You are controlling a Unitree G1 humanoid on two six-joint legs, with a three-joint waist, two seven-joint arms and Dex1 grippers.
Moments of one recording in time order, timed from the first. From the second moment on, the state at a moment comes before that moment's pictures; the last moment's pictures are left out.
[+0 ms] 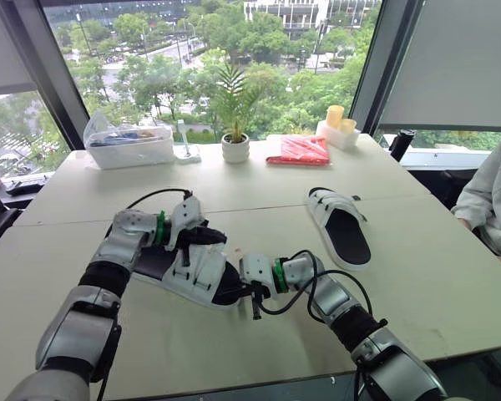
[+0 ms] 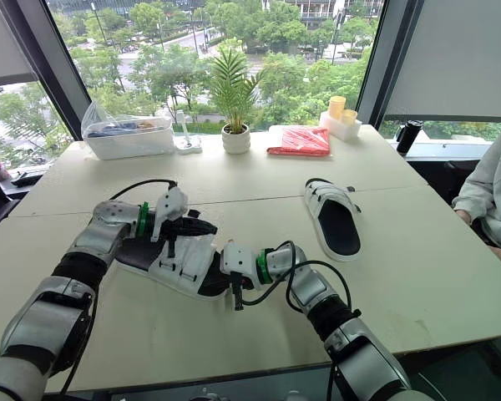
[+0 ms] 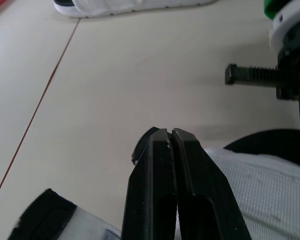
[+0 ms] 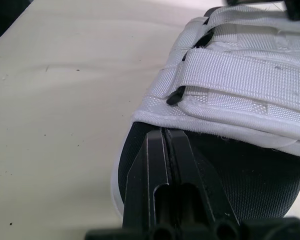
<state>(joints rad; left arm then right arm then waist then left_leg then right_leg) -0.90 0.54 -0.21 0.81 -0.06 -0.24 -1.32 -0.66 -0.21 0.43 0.49 -0.04 -0.14 1.13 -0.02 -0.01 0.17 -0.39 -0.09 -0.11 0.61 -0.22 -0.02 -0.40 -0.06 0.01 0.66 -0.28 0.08</state>
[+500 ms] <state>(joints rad) -1.10 0.49 -0.34 1.11 0.19 -0.52 -1.29 -0.66 -0.21 0.43 0.49 -0.04 -0.14 1.12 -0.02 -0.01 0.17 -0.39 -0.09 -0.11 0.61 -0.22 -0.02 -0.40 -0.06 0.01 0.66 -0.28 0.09</state>
